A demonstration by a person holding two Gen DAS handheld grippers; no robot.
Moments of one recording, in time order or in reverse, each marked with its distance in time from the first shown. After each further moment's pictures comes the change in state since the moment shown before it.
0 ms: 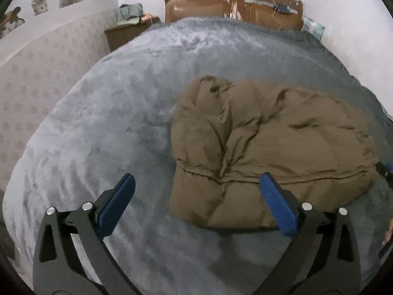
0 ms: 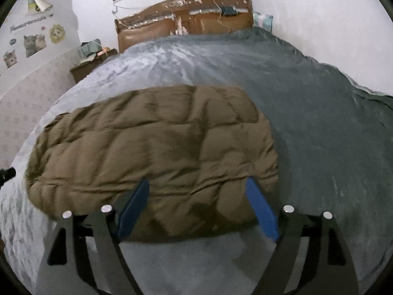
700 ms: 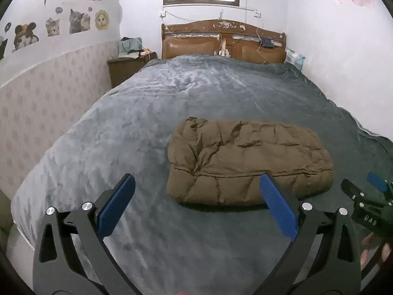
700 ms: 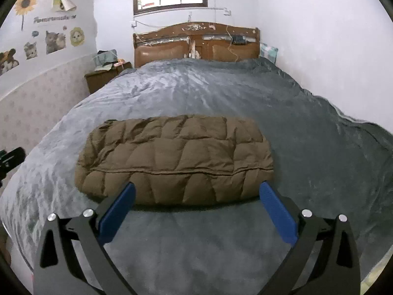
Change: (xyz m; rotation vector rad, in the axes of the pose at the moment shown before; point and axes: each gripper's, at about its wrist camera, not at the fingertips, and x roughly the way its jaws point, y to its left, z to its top) left arm -0.172 -0.008 -0.037 -0.006 -0.187 -0.051; right arm -0.162 0.084 -0.026 -0.084 -0.121 -0.032
